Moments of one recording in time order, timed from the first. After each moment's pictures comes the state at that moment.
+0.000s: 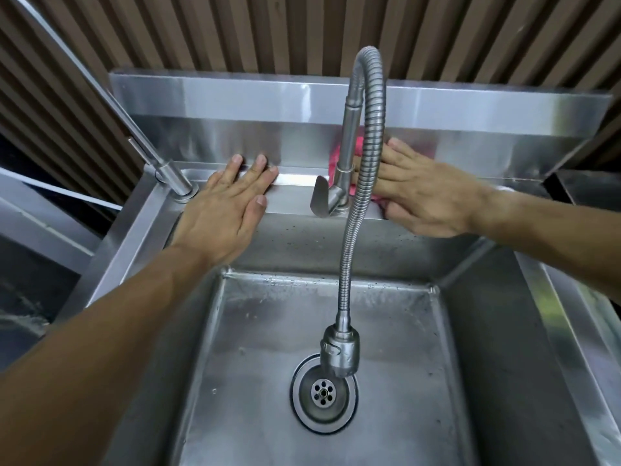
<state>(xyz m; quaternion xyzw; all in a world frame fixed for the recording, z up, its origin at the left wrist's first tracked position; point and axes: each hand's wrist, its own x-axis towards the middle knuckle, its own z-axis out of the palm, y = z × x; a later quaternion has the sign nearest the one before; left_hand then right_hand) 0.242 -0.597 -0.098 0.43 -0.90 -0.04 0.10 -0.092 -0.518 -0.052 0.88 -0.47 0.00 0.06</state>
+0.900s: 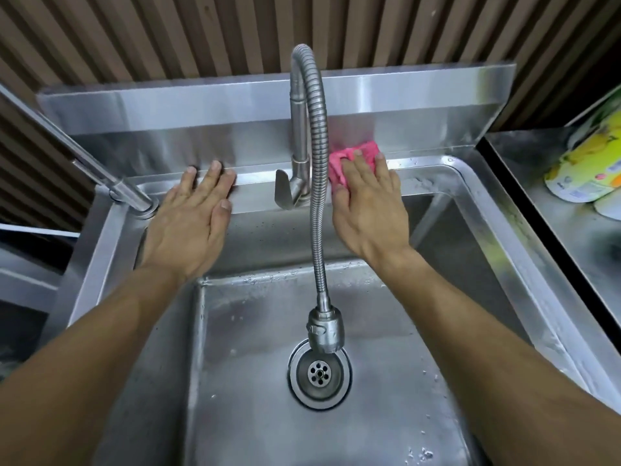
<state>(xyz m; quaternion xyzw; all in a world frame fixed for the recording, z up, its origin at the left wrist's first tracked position) 0.244 -0.596 -0.102 0.43 -0.90 -0.03 0.09 0.005 -0.466 -0.082 0.53 -0.81 0.24 -0.03</state>
